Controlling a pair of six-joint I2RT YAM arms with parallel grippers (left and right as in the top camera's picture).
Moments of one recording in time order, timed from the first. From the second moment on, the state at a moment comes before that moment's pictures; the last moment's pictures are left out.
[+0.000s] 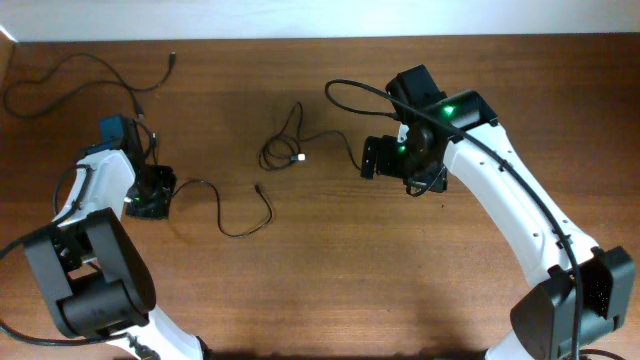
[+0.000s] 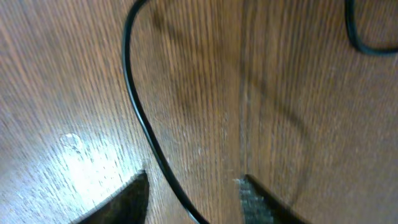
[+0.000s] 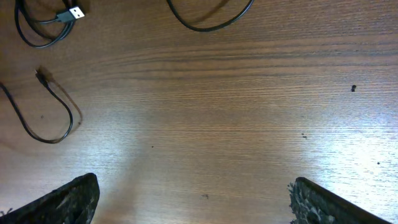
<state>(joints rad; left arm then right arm) 0.33 1.87 1.25 -0.87 -0.01 -1.13 0.41 1.77 1.63 -1.23 -0.16 0.56</state>
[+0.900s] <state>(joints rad) 0.06 1.20 1.67 -0.69 0.41 -0.32 0.41 1.77 1.63 -1.22 -0.16 0.56</state>
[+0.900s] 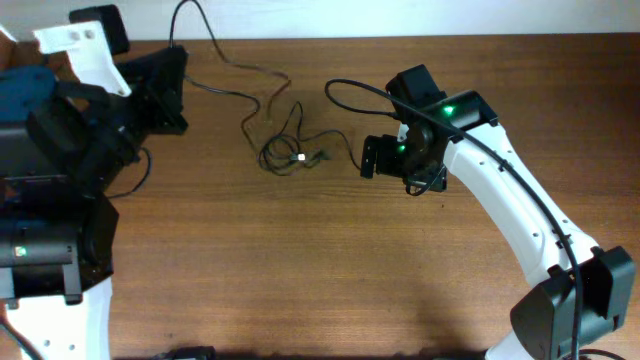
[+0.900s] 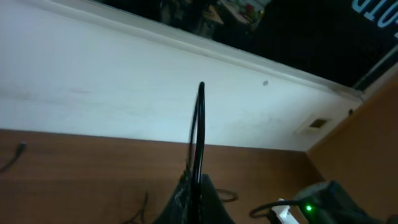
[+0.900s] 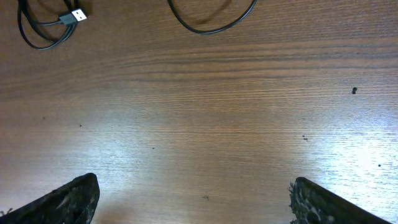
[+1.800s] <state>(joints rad) 0.28 1.57 1.67 -0.75 0.24 -0.31 0.41 1.77 1.63 -1.22 -0.16 0.56</state>
